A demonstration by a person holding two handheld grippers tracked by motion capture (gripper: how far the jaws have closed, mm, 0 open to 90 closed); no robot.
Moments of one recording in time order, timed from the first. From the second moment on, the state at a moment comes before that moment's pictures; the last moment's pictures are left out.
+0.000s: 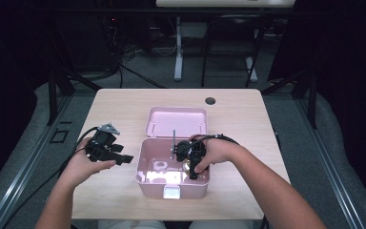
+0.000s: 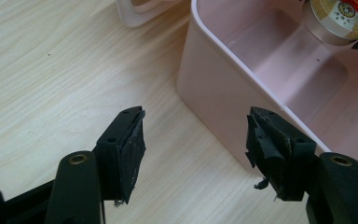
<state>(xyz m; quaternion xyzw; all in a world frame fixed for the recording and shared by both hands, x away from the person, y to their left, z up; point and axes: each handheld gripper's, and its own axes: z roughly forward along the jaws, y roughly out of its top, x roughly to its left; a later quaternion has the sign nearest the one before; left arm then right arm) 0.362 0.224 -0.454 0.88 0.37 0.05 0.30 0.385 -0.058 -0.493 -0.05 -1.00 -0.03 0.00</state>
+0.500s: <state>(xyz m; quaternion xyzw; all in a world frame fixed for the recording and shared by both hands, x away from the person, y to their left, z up) 0.363 0.223 -0.455 0.88 0.37 0.05 0.30 0.386 -0.059 -0.507 -0.05 -1.00 -0.03 0.01</state>
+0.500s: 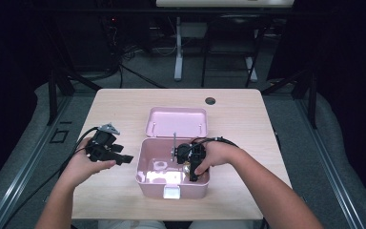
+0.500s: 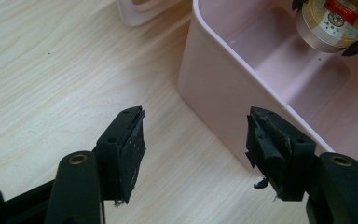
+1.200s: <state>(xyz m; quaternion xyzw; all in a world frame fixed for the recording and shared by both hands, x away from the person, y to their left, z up) 0.363 0.223 -0.455 0.88 0.37 0.05 0.30 0.386 -0.059 -0.516 -0.05 -1.00 -0.04 0.02</state>
